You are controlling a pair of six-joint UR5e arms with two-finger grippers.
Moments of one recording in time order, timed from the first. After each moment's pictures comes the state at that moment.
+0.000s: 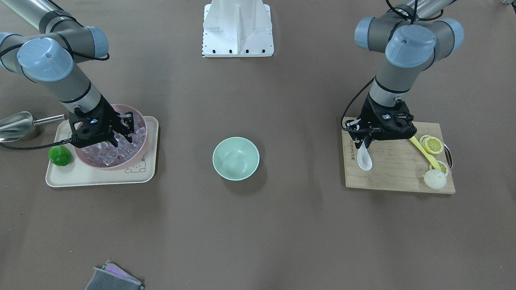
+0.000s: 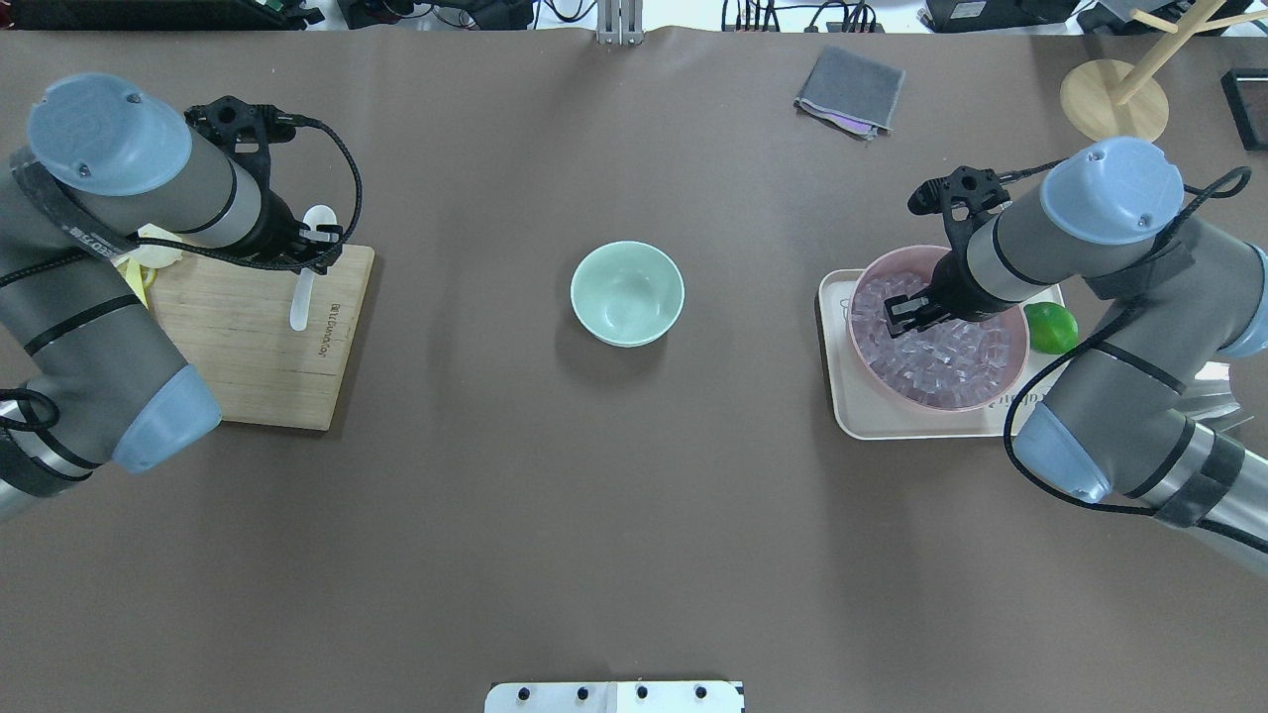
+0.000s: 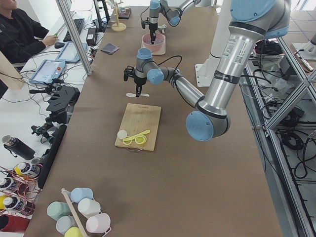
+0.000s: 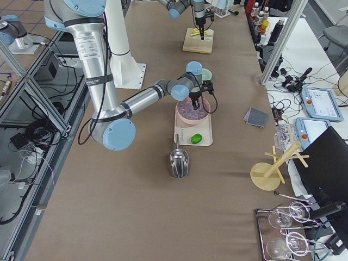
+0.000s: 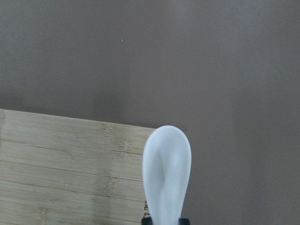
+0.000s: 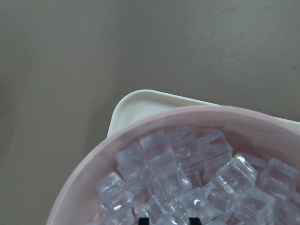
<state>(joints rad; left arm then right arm) -0.82 -1.95 -1.79 -1.72 -1.91 -1.01 0.79 -1.32 1.76 -1.26 2.06 0.77</state>
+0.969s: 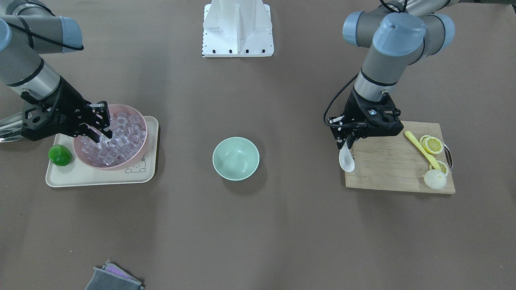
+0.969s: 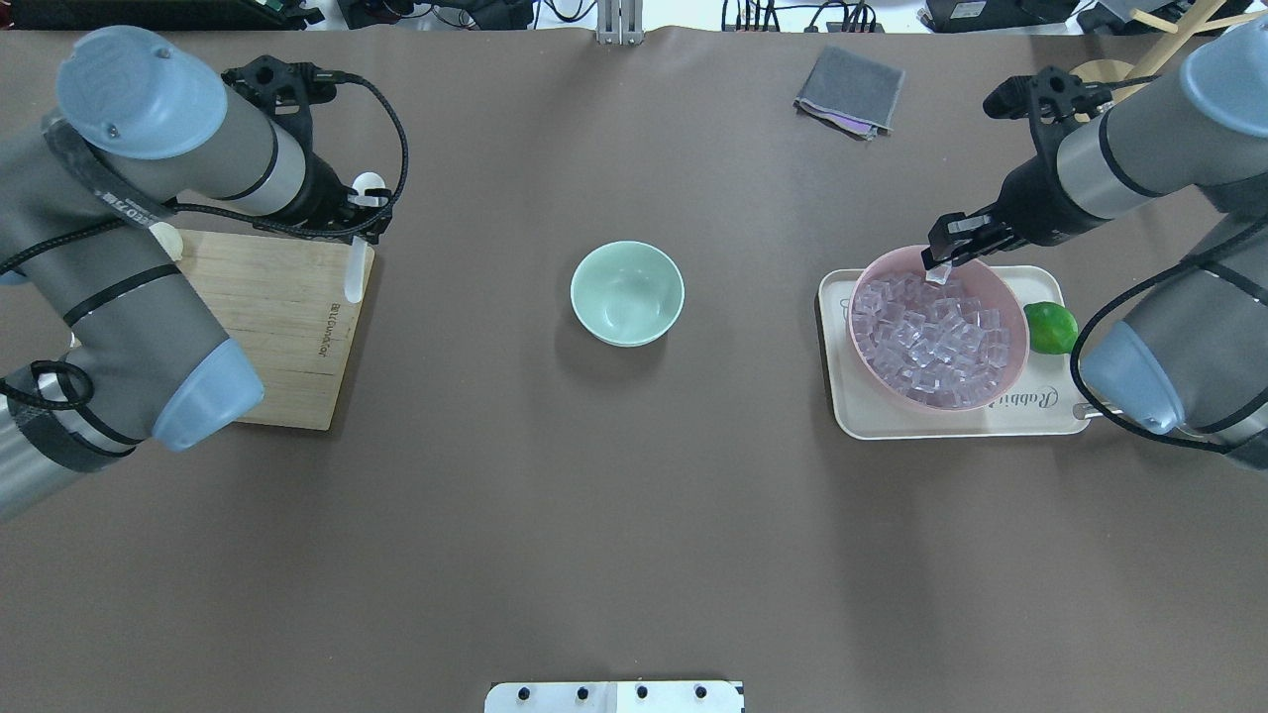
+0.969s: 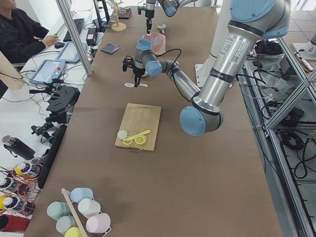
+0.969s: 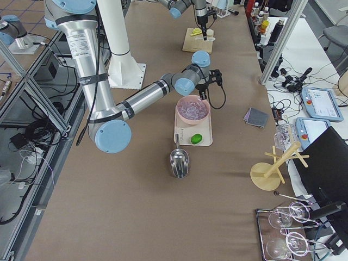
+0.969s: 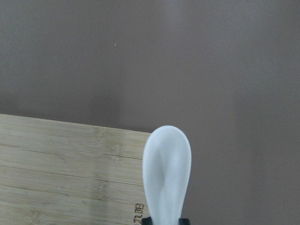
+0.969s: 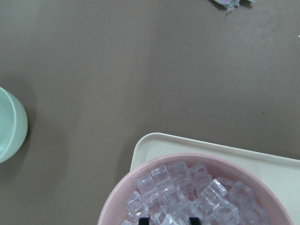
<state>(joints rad) -0.81 -2.07 -1.79 -1.71 -1.92 -1.10 0.96 -1.31 1.86 -1.26 2.22 0.77</state>
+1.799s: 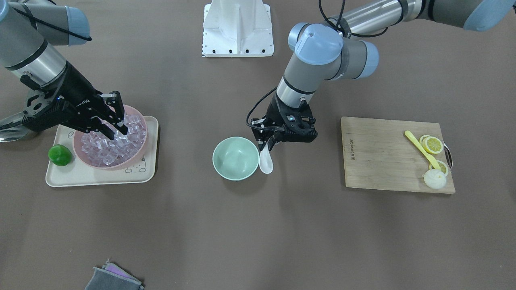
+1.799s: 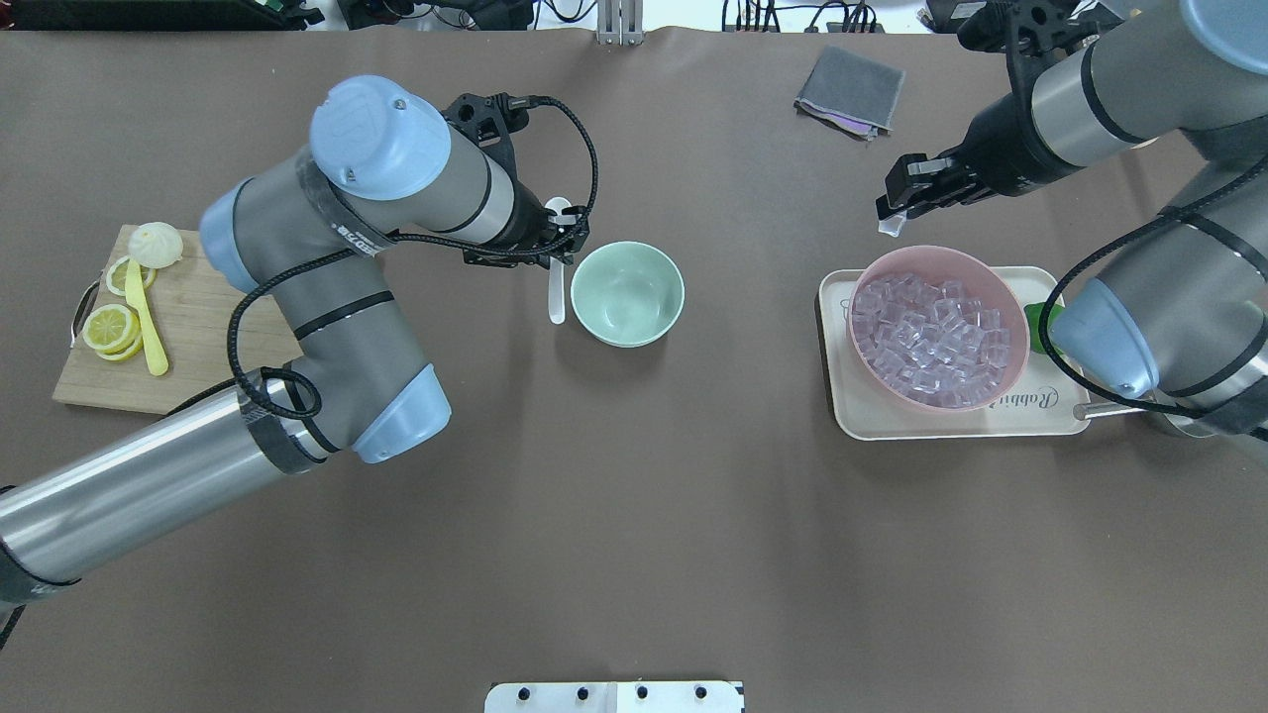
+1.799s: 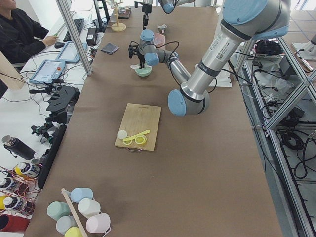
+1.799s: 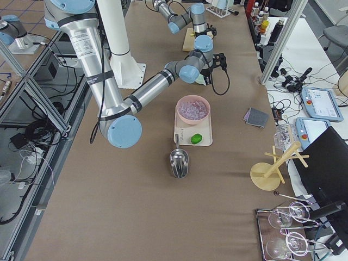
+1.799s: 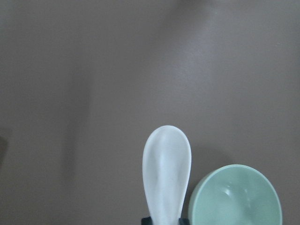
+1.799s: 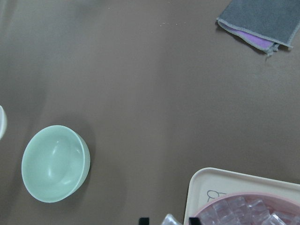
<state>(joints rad) -0.66 -2.32 -1.50 -1.98 -1.91 -1.35 0.96 -1.20 1.87 -1.26 2.21 0.88</state>
